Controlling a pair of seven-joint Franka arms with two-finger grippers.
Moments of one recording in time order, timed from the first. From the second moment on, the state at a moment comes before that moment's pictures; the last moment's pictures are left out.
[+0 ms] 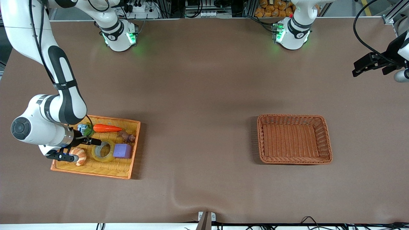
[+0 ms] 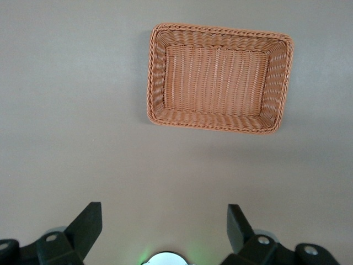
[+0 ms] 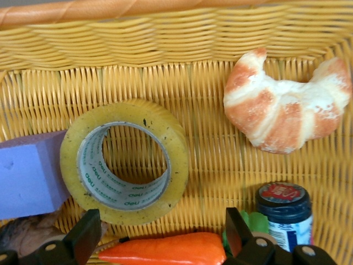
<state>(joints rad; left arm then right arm) 0.12 -0.03 -0.16 -1.54 0.01 1.45 -0.10 0.01 0.58 -0.07 -1.69 0.15 2.18 0.03</state>
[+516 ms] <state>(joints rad) 0.12 -0.03 -0.16 -1.54 0.01 1.45 -0.10 0.01 0.65 -0.07 -1.68 0.17 2.31 0.09</state>
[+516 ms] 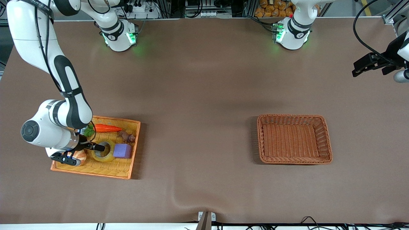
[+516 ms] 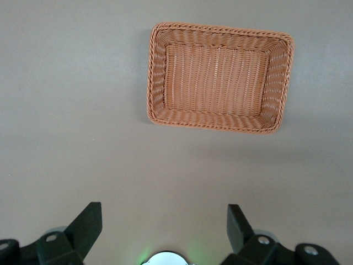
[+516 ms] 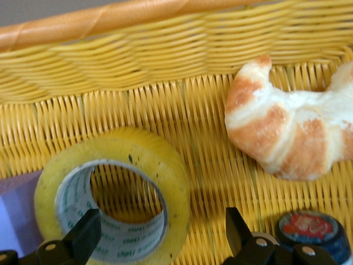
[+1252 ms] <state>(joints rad) 0.13 -0.03 -0.15 -1.54 0.01 1.45 -0.10 0.01 0.68 -0.07 -1.68 0.17 2.35 0.09</state>
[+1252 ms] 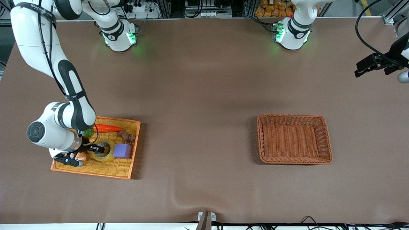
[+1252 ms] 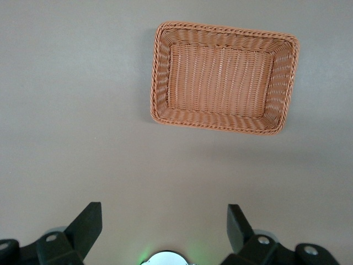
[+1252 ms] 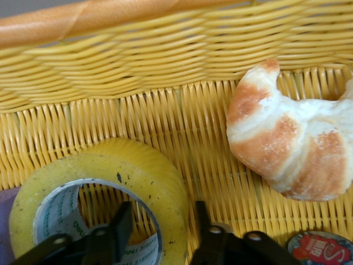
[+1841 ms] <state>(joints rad) 0.14 -0.03 -0.15 -1.55 0.01 1.45 -0.10 0.01 0.68 -0.07 -1.68 0.17 2.35 0.09</state>
